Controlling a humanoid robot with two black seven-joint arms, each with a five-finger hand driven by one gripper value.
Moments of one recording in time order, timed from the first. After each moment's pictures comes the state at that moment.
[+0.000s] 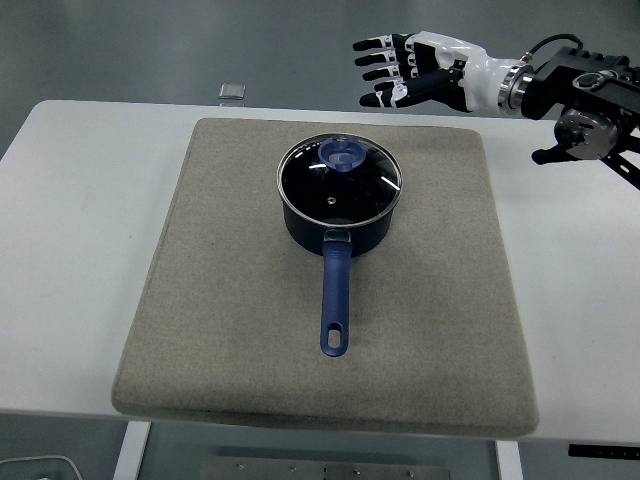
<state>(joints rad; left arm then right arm) 0.02 0.00 -0.01 -0.10 0.12 -0.06 0.10 1.45 -0.33 -0.13 0.86 -0.17 0.26 0.15</state>
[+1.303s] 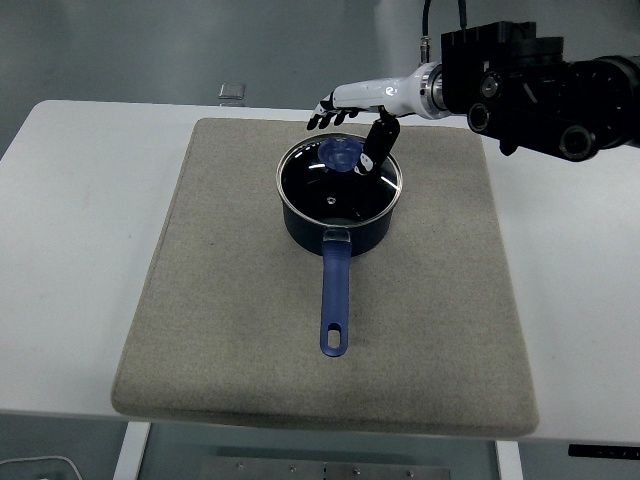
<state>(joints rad) 0.02 0.00 -0.01 -0.10 0.12 -0.06 0.09 1.76 -0.13 -0.56 0.92 -0.62 0.18 0.15</state>
